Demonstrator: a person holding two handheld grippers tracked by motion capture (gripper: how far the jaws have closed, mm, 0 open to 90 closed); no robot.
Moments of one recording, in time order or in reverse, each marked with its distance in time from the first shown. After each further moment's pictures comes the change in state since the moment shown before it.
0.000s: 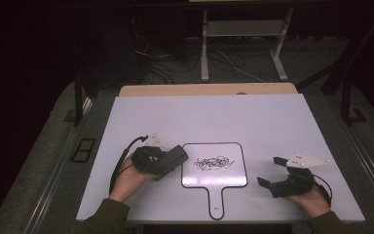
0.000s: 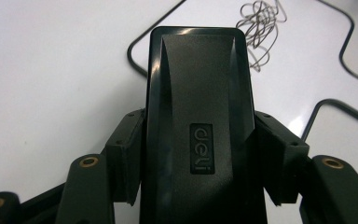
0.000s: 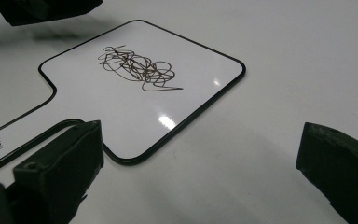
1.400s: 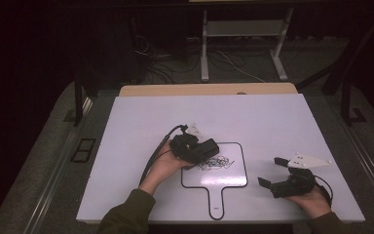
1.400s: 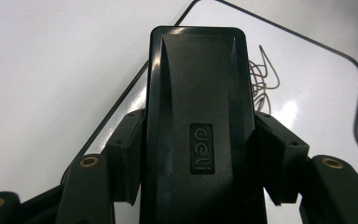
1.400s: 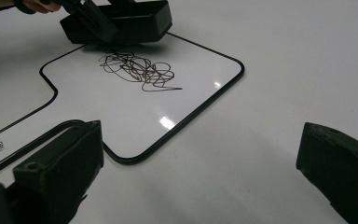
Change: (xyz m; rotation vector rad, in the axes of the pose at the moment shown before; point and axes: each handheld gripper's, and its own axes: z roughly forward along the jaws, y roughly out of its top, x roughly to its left) left arm -0.017 0.069 0.084 0.064 -0.062 0.111; right arm -0.001 -0.002 -0.002 -0.009 0.002 0.015
